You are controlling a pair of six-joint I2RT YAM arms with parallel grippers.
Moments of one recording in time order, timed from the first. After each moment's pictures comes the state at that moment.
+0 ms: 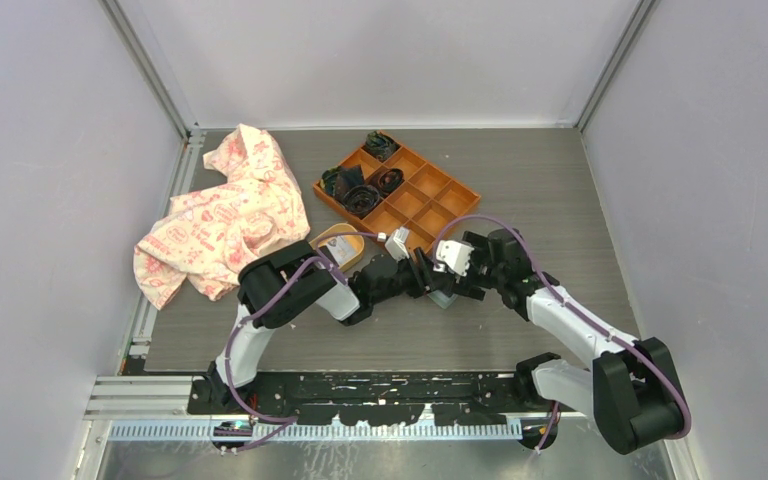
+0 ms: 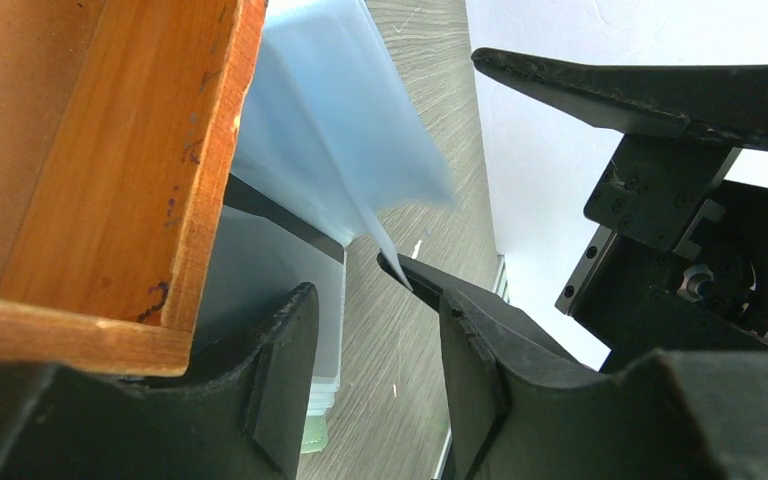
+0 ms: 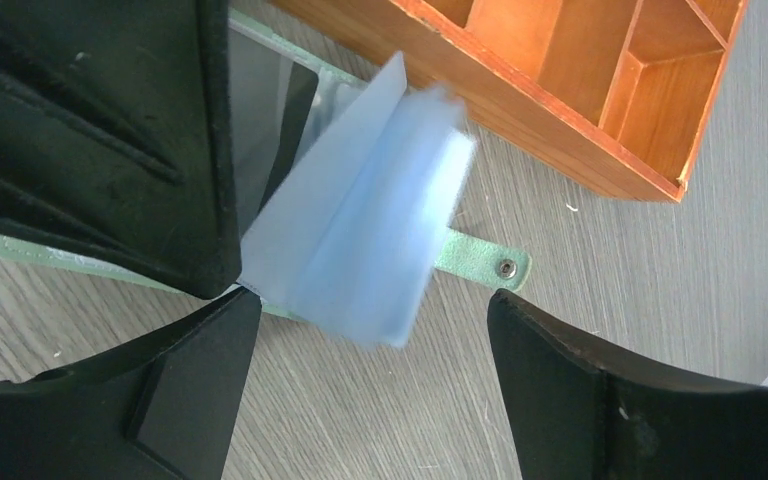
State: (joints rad) left arm -0.96 2.13 0.85 1.09 0.09 -1.18; right arm 0.32 1.10 0.46 -0.09 -0.24 -0.97
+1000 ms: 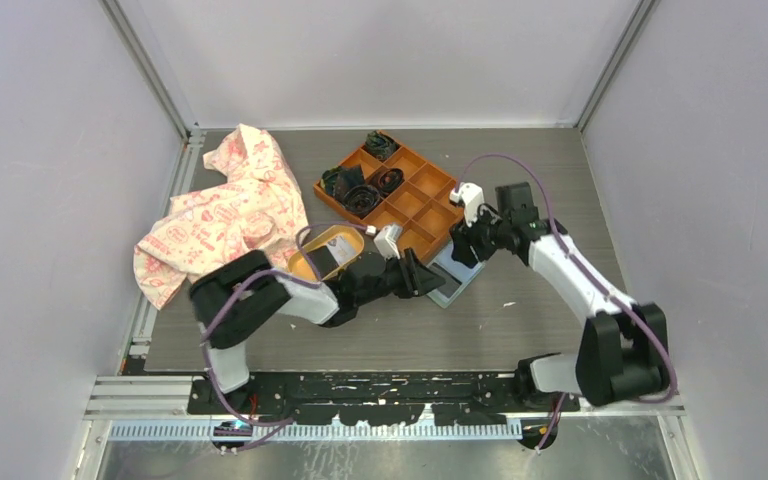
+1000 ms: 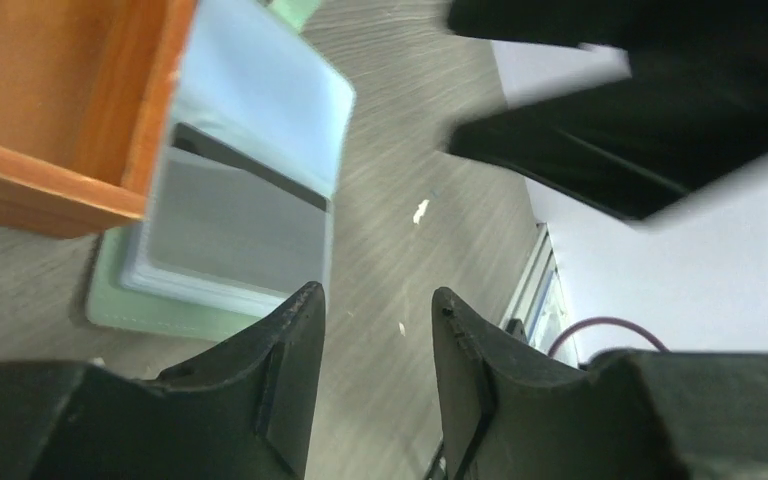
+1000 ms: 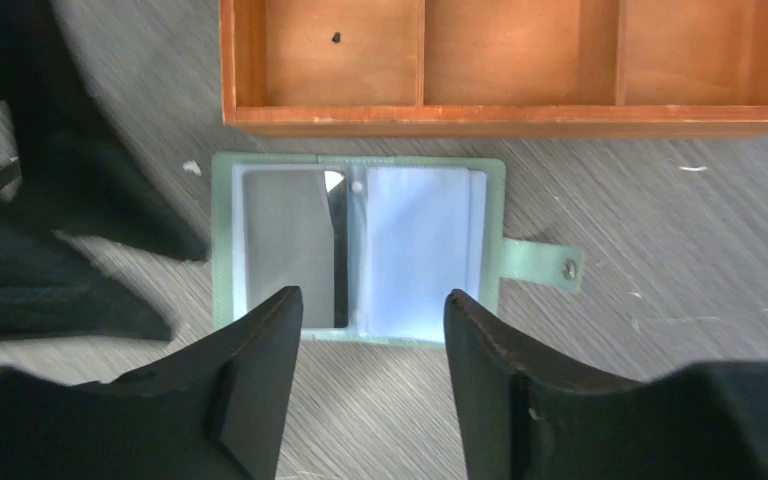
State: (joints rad) left arm -0.97 1.93 0.75 0.95 0.08 -1.04; right arm 0.20 1.23 0.81 -0.42 -0.45 -0.47
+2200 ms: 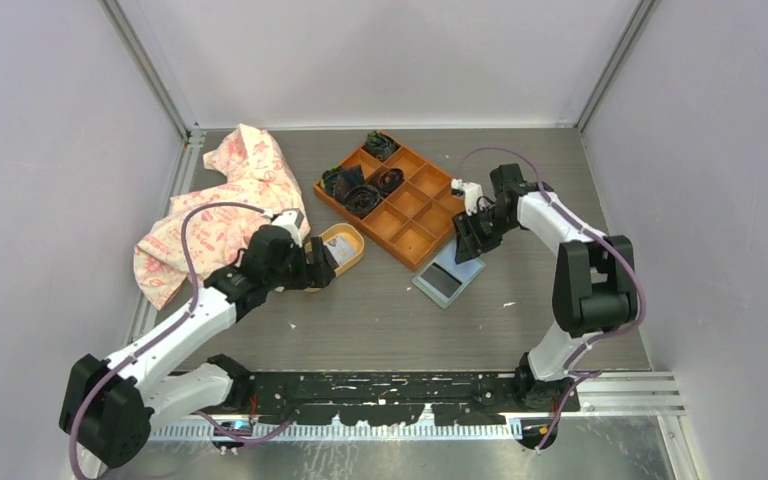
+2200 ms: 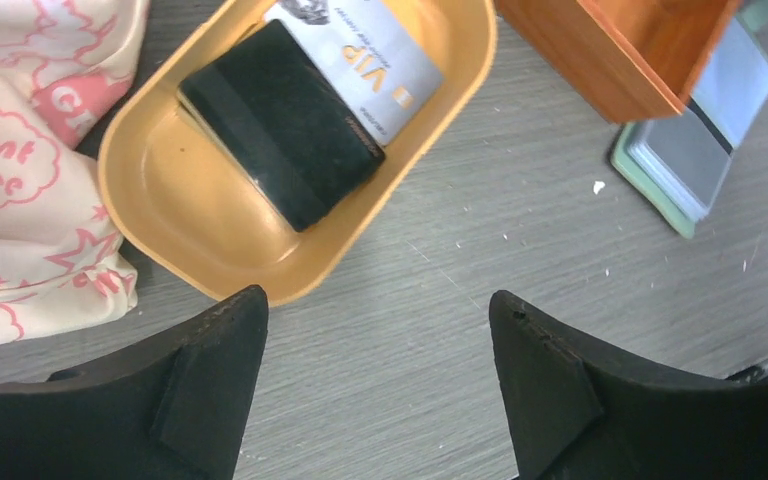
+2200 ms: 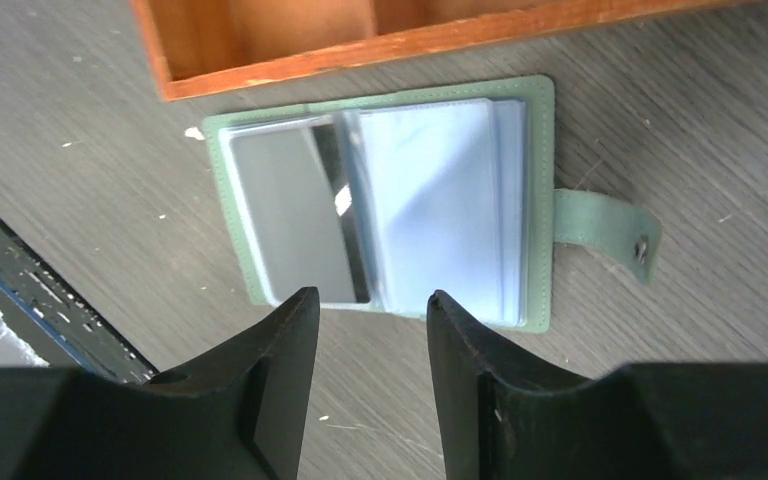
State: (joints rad) left arm -0.55 1.00 0.63 -0.33 0.00 -0.48; right arm 0.14 1.71 1.16 -0.78 -0.53 -0.38
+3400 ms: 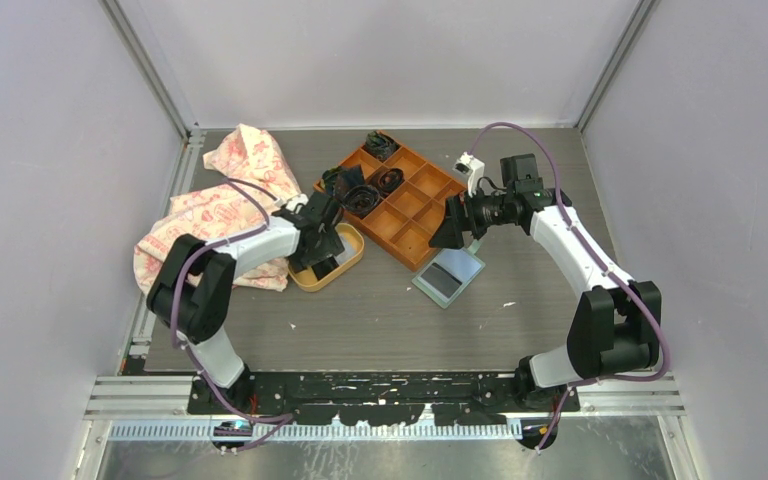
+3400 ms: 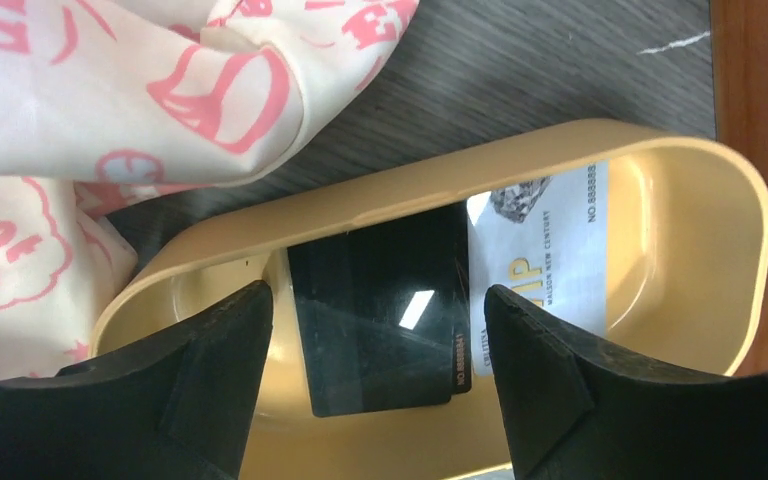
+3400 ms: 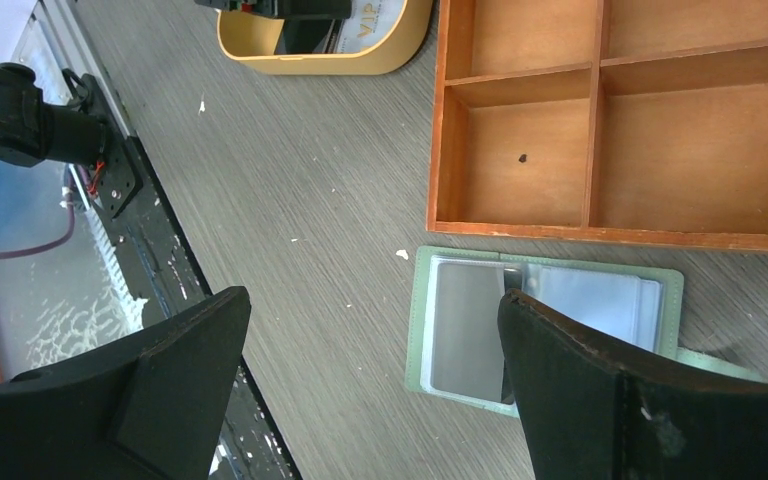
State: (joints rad) left arm -0.52 1.71 1.05 -0.52 -0.32 -0.94; right arm 0.16 1.44 1.12 -0.60 -0.87 -0.21
